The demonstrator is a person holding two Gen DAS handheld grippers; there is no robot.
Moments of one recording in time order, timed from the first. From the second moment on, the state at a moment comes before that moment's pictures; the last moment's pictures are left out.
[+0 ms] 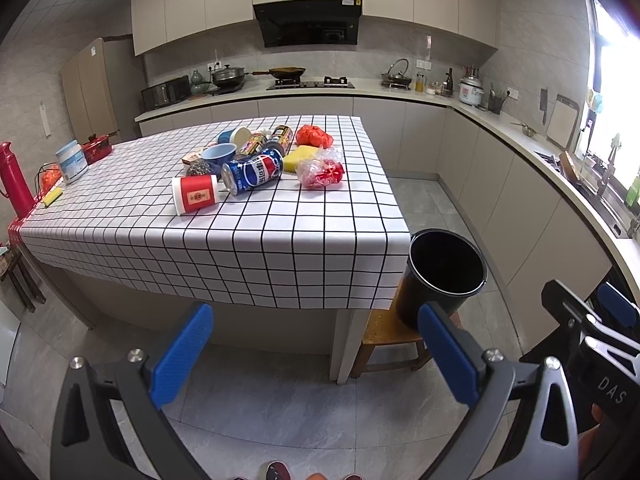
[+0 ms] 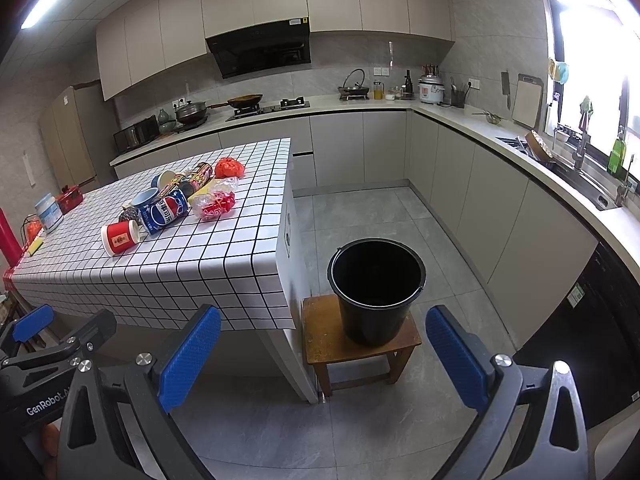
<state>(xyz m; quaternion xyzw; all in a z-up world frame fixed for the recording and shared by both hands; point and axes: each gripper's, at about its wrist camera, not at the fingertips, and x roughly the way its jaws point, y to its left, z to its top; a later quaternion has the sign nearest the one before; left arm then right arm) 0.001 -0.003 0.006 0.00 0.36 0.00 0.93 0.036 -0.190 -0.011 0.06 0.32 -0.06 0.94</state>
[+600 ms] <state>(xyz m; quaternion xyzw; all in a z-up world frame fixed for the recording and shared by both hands) 0.001 -0.003 0.006 0.00 0.36 -0.01 0.93 0.040 -0.189 -0.015 0.06 0.33 -0.06 0.94</state>
